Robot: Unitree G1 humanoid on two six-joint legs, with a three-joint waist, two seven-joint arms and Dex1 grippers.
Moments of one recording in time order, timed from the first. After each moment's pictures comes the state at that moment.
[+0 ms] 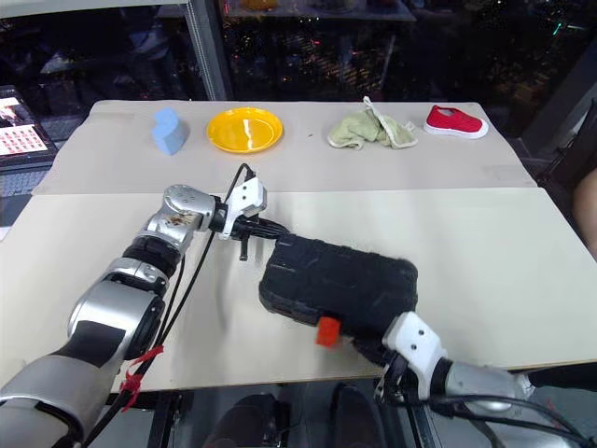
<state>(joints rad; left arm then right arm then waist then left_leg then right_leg) -1.10 0.36 -0.23 1.07 0.03 -0.17 -1.39 0.34 -0.78 -0.05 -0.65 0.34 0.45 0.59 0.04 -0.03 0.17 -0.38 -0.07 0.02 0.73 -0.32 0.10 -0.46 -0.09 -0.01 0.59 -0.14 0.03</state>
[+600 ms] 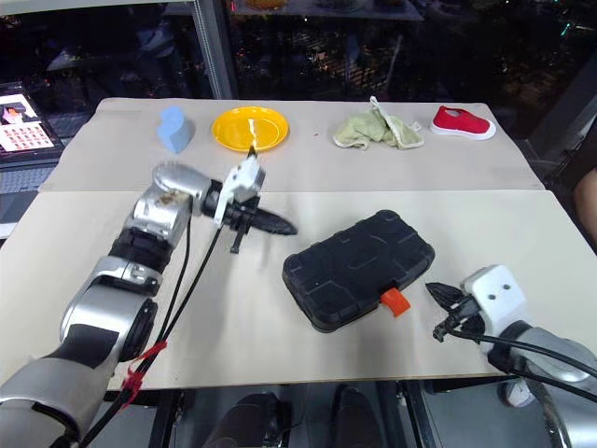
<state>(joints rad) -1.11 0.34 -0.19 0.66 -0.13 0.19 -1.59 0.31 -0.74 -0.43 -0.65 0.45 0.57 0.59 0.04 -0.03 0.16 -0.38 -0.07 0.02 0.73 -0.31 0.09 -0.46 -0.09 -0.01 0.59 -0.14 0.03</state>
